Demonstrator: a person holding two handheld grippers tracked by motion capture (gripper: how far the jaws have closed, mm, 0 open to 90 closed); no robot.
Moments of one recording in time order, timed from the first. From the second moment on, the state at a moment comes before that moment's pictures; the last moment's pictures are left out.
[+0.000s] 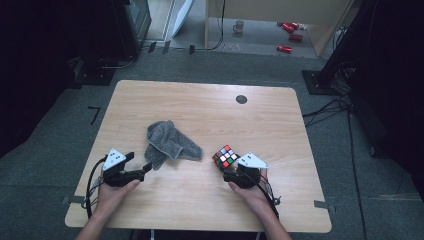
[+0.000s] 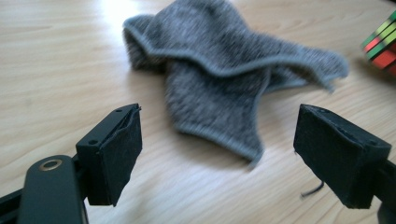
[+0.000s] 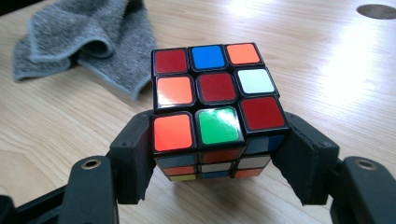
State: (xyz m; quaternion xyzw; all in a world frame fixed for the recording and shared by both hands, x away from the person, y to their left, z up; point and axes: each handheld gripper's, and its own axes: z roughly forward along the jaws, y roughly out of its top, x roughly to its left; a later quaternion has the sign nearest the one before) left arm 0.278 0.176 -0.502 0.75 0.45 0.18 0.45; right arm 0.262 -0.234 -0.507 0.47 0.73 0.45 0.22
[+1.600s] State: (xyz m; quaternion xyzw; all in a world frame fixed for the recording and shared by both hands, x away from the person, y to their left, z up) left arm 0.277 0.179 -0.515 0.78 0.47 0.19 0.37; right arm 0.232 -0.343 -0.511 0.53 0.70 0.42 0.22
